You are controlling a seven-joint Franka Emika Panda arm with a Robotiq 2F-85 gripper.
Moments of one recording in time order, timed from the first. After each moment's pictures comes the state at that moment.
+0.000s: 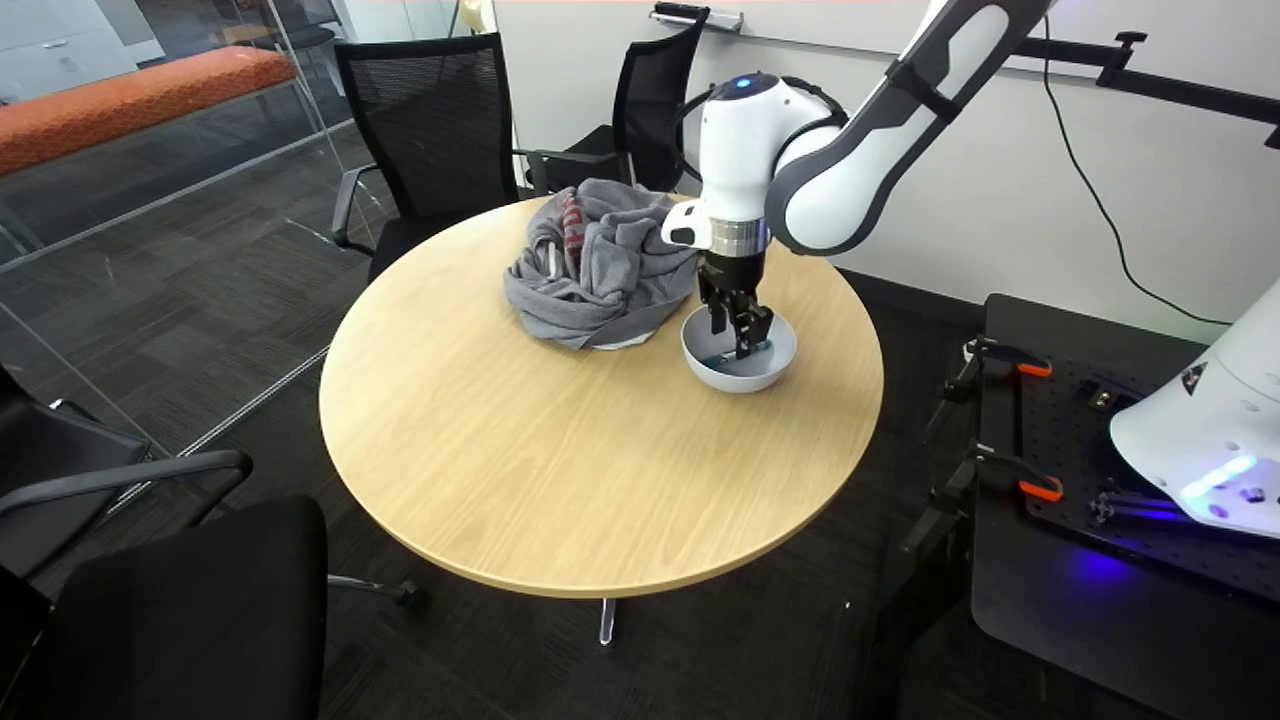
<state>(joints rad) -0.07 0.49 0.13 -2.17 -0.15 2.59 -0.76</state>
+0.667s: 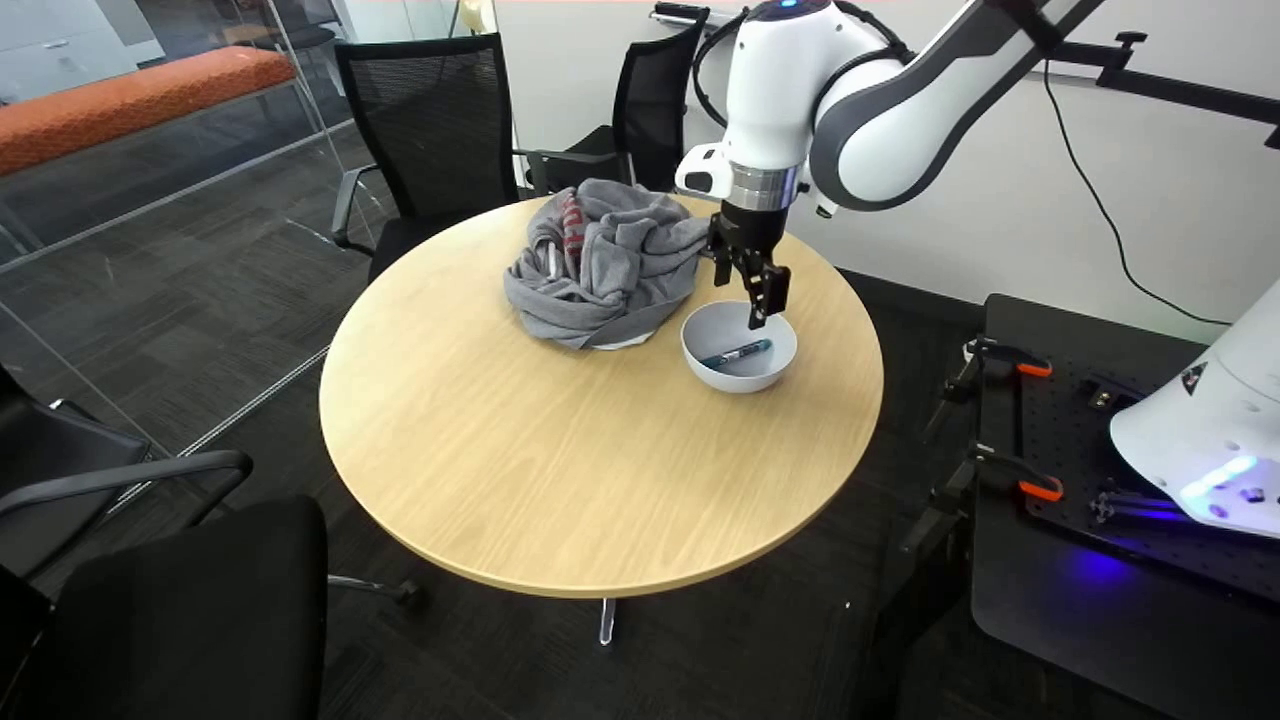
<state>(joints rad) -0.04 0.27 0.13 -2.29 -0.16 2.59 -0.64</state>
